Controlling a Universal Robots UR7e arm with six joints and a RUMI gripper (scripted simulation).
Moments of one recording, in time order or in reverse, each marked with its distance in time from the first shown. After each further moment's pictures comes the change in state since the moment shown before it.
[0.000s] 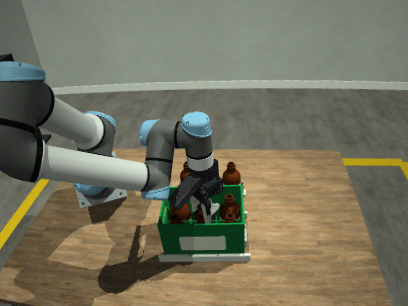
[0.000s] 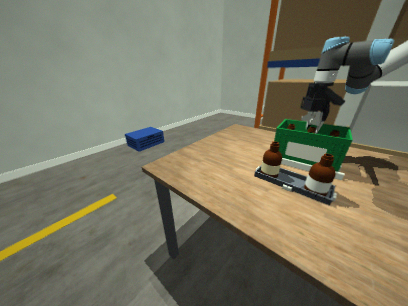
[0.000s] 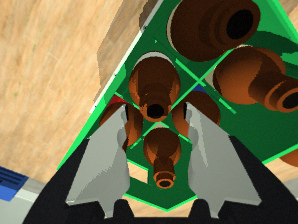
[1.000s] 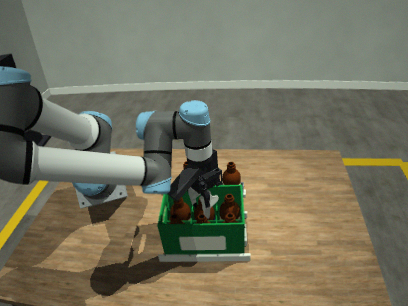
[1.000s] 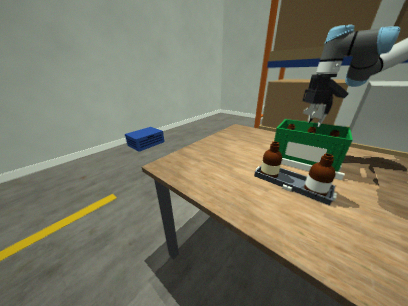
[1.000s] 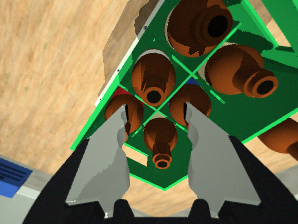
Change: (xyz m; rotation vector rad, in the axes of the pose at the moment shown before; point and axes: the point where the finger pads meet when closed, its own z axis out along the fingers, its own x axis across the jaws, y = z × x) arm 0.001 0.000 -0.033 -0.003 0.000 -0.003
